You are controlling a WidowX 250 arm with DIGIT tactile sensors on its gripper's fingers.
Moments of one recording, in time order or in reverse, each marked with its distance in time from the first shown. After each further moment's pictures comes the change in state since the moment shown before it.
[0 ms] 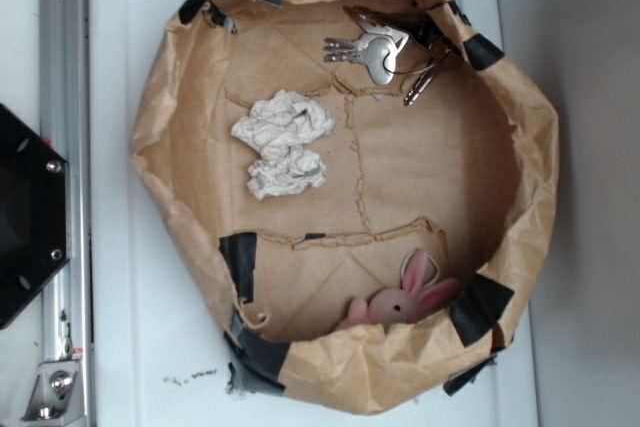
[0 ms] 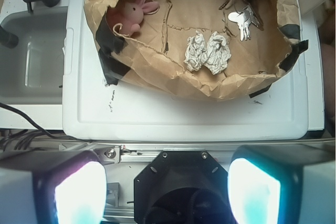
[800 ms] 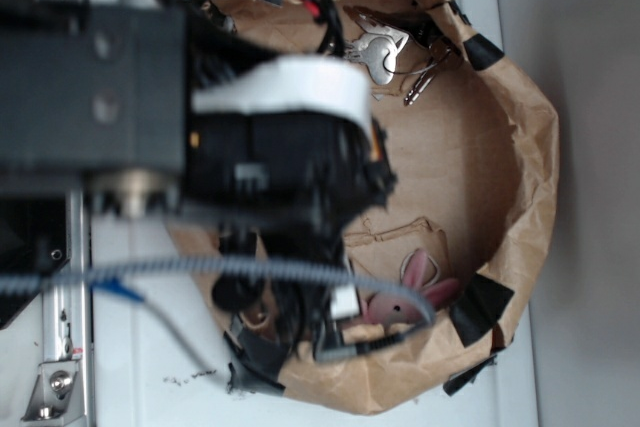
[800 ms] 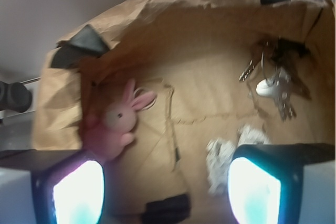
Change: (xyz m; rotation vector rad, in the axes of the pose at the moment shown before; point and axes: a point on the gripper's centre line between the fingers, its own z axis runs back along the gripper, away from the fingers) arm 0.122 0.020 -0.089 -0.061 -0.206 0.162
